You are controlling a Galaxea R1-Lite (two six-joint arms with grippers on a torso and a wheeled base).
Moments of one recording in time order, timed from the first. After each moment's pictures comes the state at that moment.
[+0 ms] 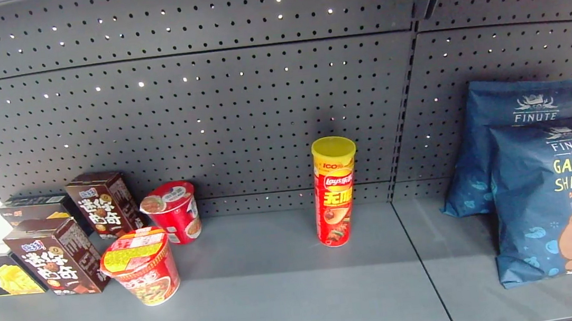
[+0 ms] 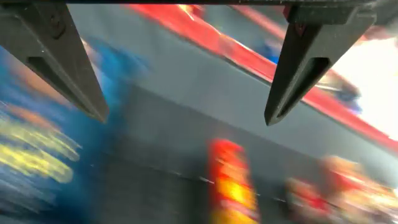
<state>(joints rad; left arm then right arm) 0.02 0.08 -0.19 0.10 -0.12 0.07 0.33 0.64 -0.40 -0.19 0.24 0.03</state>
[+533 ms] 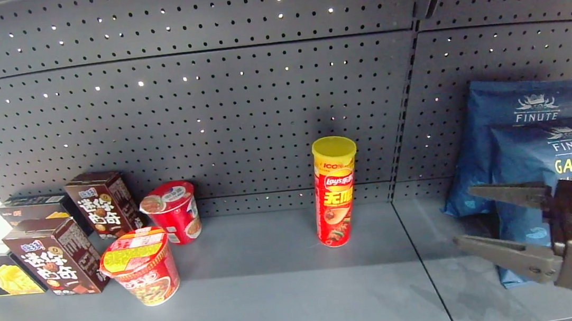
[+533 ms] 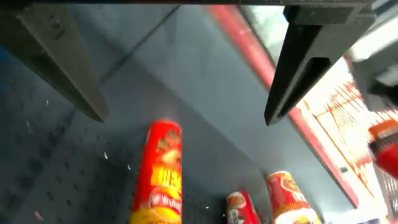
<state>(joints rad) 0.00 0.12 -0.21 0.10 -0.11 0.07 0.40 1.23 -0.48 -0.61 0.47 -0.09</state>
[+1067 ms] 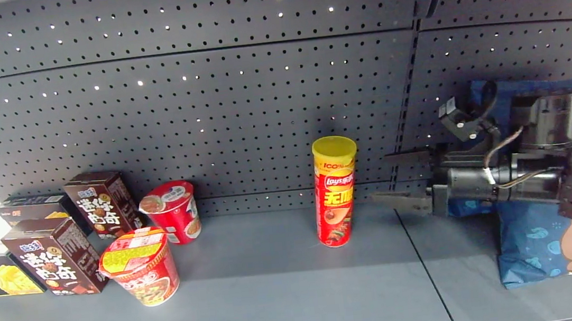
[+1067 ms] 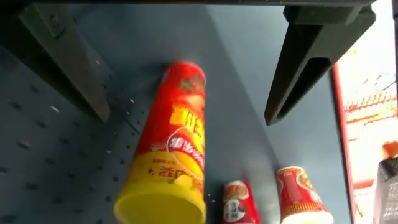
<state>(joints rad) -0.08 0.14 -0.20 0.10 -0.11 0.07 0.36 1.73 -0.88 -0.67 0.71 -0.23</state>
